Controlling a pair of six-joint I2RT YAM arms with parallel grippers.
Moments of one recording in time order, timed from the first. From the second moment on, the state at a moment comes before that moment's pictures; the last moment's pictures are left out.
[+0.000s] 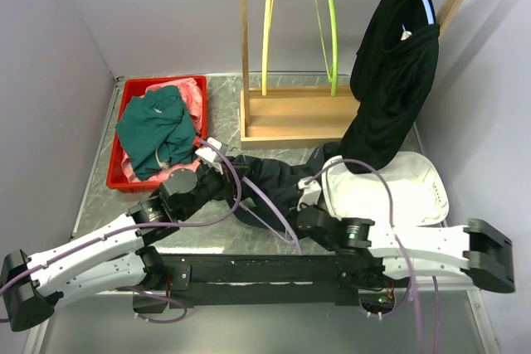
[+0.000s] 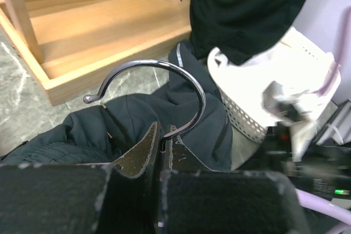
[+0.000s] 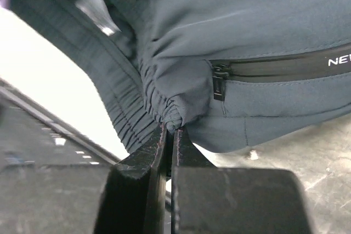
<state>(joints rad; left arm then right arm) -0.96 0.82 0.62 0.10 -0.22 -0.31 1.24 0.99 0.41 -0.12 0.46 0.76</state>
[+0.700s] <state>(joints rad) -0.96 0.82 0.59 0.34 -0.41 -0.24 1.22 0.53 0.49 -0.54 0.50 0.88</state>
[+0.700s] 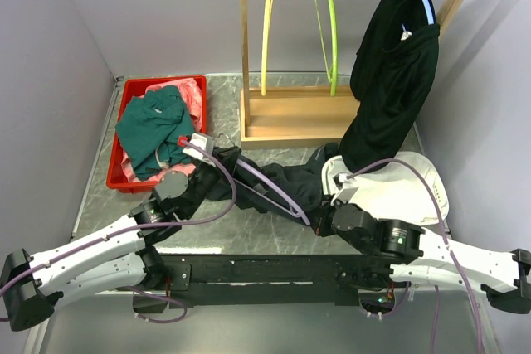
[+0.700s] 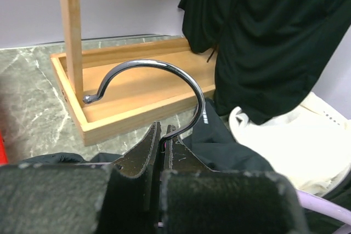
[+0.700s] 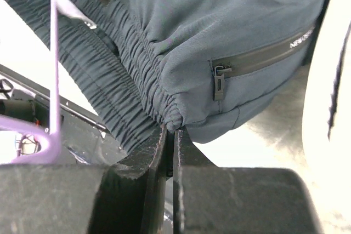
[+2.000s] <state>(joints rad) -0.97 0.89 0.54 0.54 -0.57 -0.17 1.22 0.69 1.00 -0.81 0.51 0.95</state>
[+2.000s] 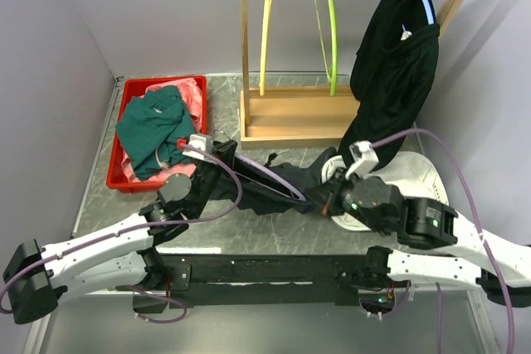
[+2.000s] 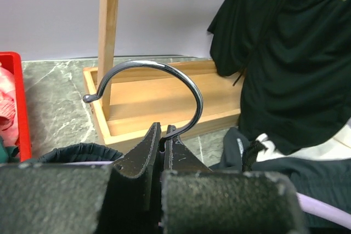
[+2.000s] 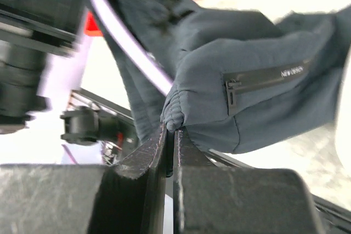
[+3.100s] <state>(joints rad) -0.99 1.05 1.42 -0.24 -0.40 -0.28 1.09 0.80 1.49 -0.63 0.33 0.50</state>
